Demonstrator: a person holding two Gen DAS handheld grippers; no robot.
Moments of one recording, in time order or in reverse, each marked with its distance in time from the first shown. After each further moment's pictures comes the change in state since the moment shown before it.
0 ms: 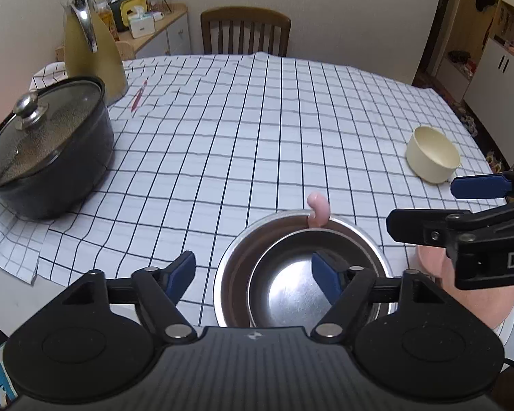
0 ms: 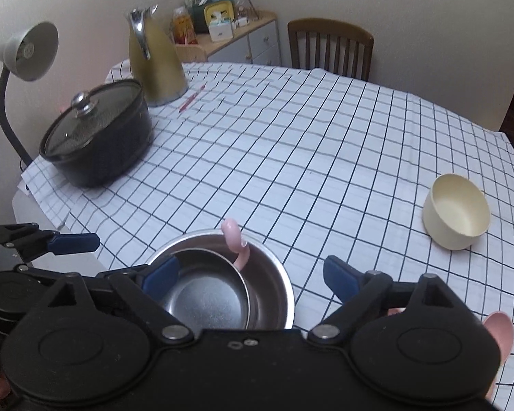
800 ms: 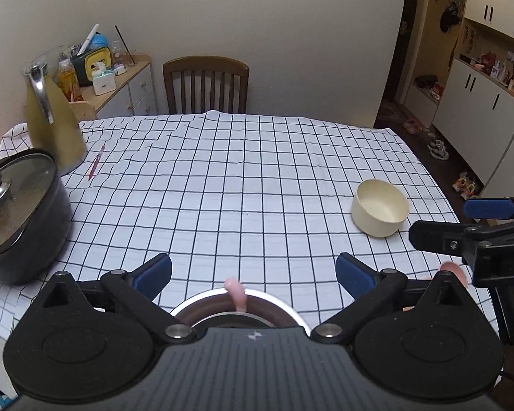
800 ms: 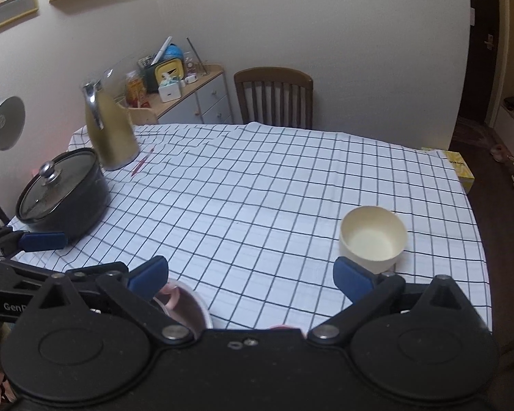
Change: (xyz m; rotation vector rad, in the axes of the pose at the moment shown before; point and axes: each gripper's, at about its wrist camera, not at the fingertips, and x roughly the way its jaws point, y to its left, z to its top) left arm -0.017 -0.072 0.050 0.061 -0.139 -0.074; right arm -0.063 -0.077 0.003 0.104 -0.169 -0.104
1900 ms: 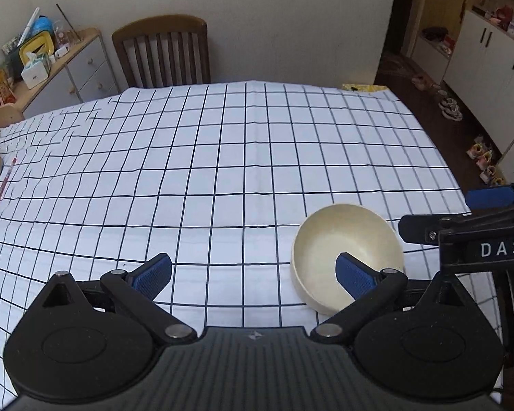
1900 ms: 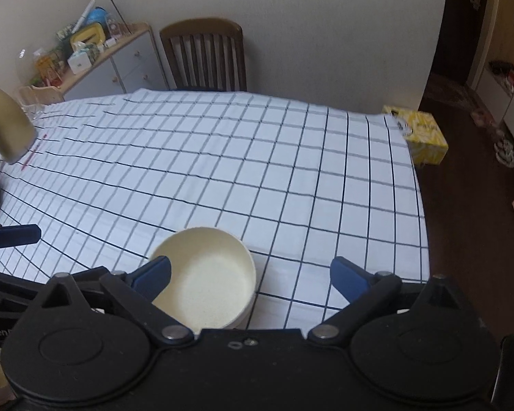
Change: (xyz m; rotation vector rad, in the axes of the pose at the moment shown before) left arm 0.214 -0.152 0.081 0.046 0.183 0.051; right arm 0.141 -0.205 0.056 0.040 0.206 -0.086
